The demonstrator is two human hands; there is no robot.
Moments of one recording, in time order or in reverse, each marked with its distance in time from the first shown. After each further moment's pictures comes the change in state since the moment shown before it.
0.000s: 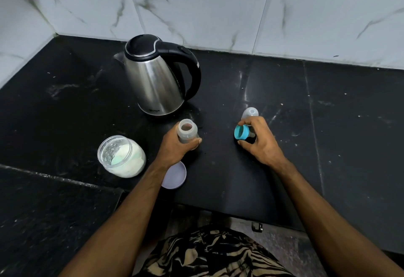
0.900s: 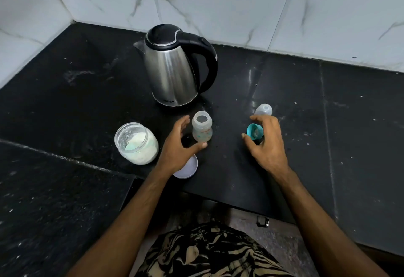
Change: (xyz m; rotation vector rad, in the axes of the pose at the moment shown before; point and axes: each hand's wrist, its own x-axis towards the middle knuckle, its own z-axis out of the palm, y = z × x) left_hand -0.047 0.006 -0.021 0.003 0.027 -0.014; right_hand -0.022 -0.044 0.021 -0.044 0.252 -0.048
